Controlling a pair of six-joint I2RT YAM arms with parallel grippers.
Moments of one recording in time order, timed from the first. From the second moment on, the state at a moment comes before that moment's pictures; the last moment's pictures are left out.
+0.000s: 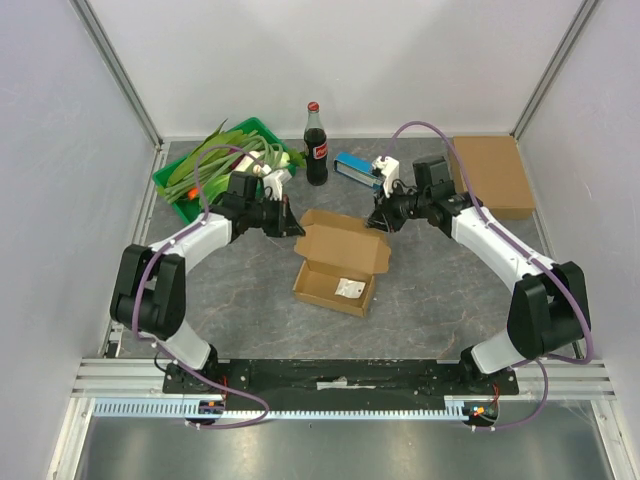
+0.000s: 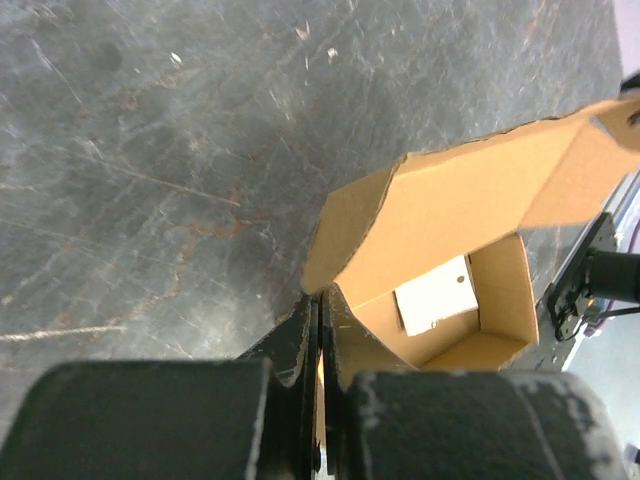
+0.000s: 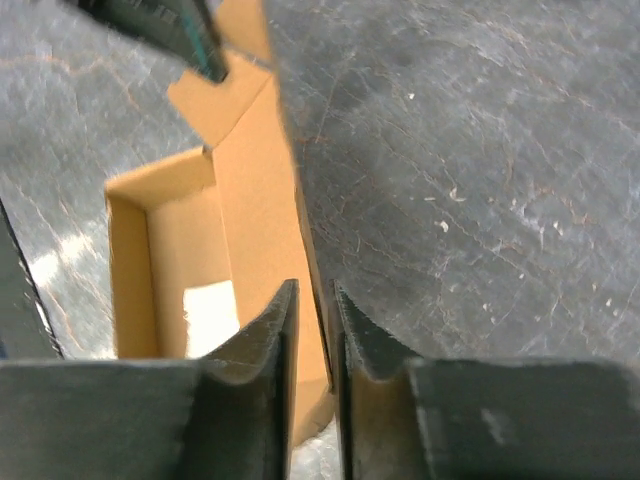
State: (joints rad) left arm -0.27 1.63 1.02 -0.18 0.68 -0.21; right arm 0.34 1.51 1.13 -0.34 -0.70 -0.28
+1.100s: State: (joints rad) left arm -0.43 1.41 0.89 -0.17 0.32 -0.27; right arm 0.41 1.41 0.97 -0.48 -0.32 0.17
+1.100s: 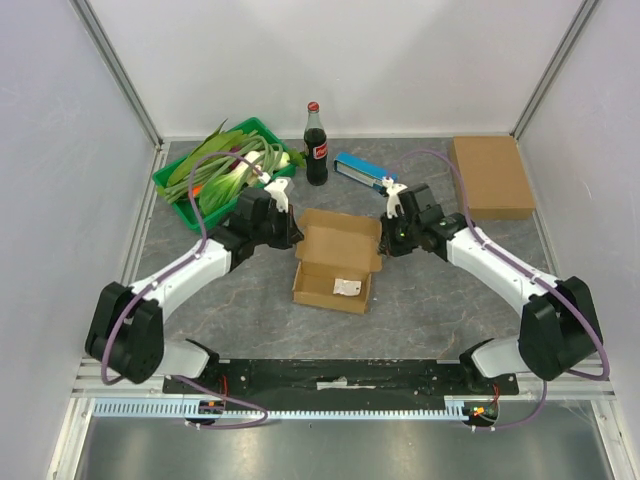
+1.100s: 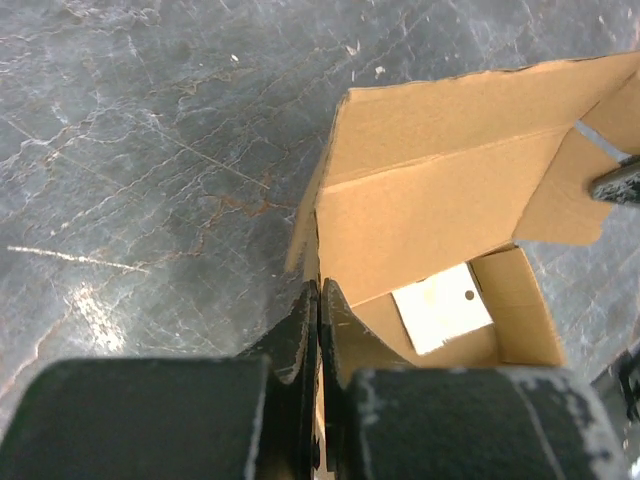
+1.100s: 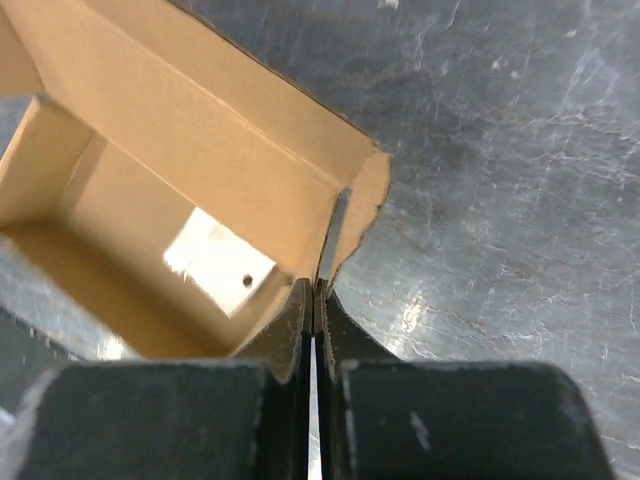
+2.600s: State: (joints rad) left arm -0.89 1.36 0.53 0.40 -0.55 -0.57; right arm 0.85 1.14 0.51 0.19 0.45 0.24
